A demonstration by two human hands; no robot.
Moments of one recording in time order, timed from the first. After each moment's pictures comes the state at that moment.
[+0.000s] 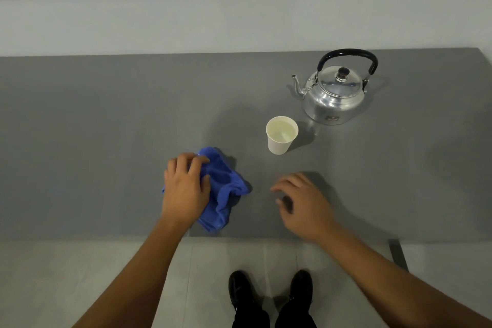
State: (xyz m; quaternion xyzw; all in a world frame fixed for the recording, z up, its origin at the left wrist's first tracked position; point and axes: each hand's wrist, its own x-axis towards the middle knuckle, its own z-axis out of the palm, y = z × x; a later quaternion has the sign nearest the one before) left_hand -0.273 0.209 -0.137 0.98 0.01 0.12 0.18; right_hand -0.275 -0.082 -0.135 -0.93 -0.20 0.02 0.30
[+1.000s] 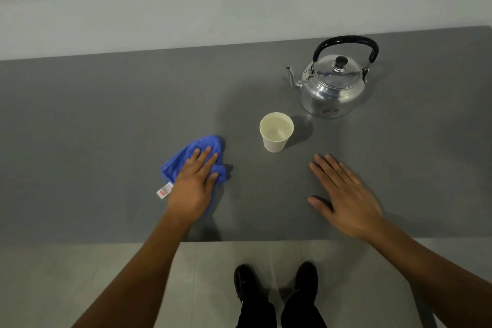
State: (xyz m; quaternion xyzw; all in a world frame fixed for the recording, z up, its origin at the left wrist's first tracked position) left_hand -0.250 0.197 -0.156 0.96 -0.04 -0.03 0.26; right_hand -0.255 -0.186 -0.175 -0.97 -0.21 0.04 0.06
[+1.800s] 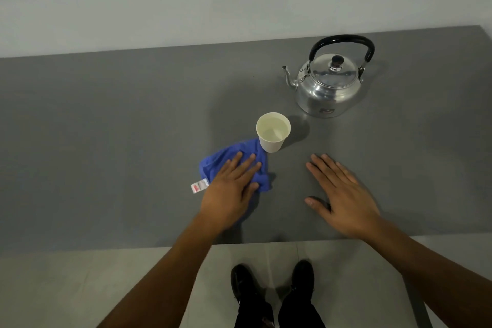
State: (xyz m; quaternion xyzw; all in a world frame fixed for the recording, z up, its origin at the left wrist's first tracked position) left_hand -0.245 0.128 -0.162 0.96 -0.17 -0.10 0.20; right_hand -0.254 -0.186 -0.176 -0.98 -0.21 0.04 0.07
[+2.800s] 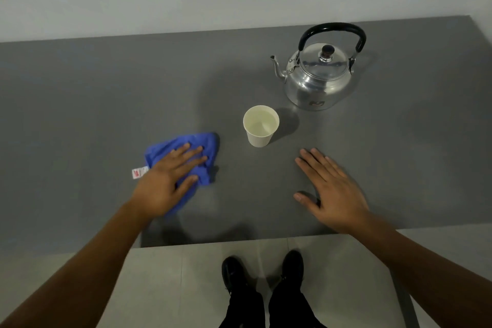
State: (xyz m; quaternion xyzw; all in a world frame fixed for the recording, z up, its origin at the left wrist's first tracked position) left_hand -0.226 0.237 -0.153 0.94 -0.24 -0.08 0.21; right_hand -0.253 -0.186 -0.178 -0.97 -0.20 0.03 0.11
